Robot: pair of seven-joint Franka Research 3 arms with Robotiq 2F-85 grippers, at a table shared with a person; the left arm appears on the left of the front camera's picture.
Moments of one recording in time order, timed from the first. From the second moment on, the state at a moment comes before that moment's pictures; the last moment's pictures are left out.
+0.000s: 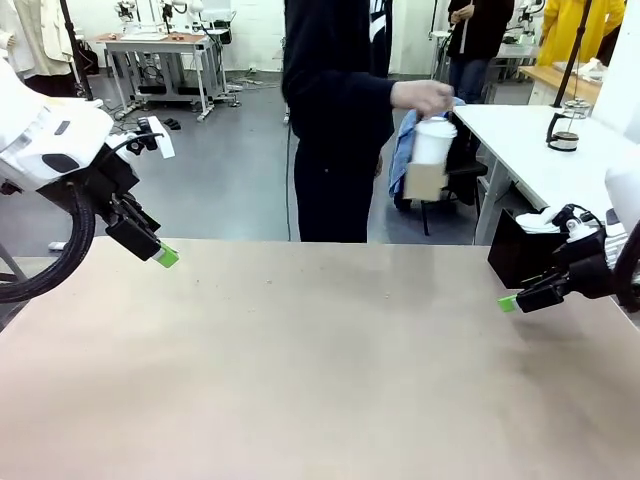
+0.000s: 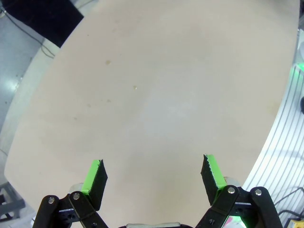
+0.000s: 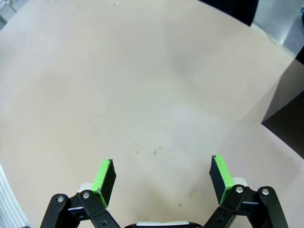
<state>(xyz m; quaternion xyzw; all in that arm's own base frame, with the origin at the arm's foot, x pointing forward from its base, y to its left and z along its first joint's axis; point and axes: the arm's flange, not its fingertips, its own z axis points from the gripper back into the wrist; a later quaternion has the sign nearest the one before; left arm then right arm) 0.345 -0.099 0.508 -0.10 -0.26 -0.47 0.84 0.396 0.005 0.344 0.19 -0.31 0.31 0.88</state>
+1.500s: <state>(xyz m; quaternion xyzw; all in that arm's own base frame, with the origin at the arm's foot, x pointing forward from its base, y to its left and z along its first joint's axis) 0.345 -0.099 0.508 -0.10 -0.26 -0.47 0.84 0.396 0.005 0.344 0.19 -0.31 0.31 0.88</state>
